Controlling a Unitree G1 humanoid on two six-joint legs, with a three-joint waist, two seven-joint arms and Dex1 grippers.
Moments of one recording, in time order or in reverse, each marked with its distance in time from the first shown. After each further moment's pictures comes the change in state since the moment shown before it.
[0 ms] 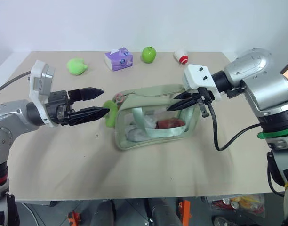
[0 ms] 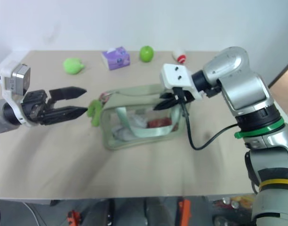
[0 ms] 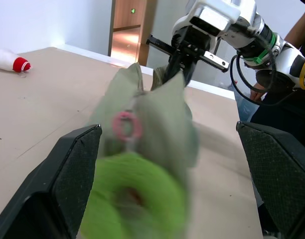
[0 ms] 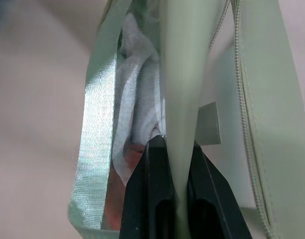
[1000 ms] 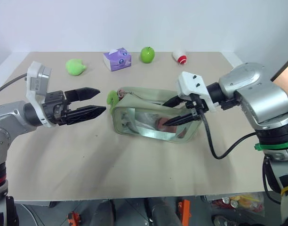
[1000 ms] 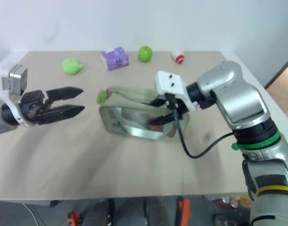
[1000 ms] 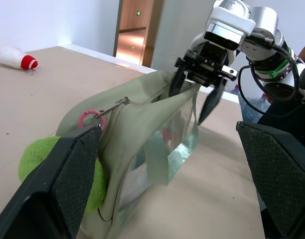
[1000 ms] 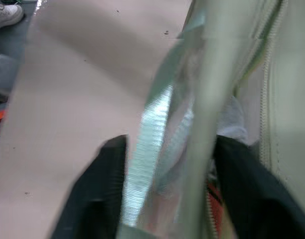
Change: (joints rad) left arm 0.017 0.004 0.020 0.028 0.001 0.000 0.000; right arm 0.102 0.034 -0.107 -0.205 0.128 0.293 -0.034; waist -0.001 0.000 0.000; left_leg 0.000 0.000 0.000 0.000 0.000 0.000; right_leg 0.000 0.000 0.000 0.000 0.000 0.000
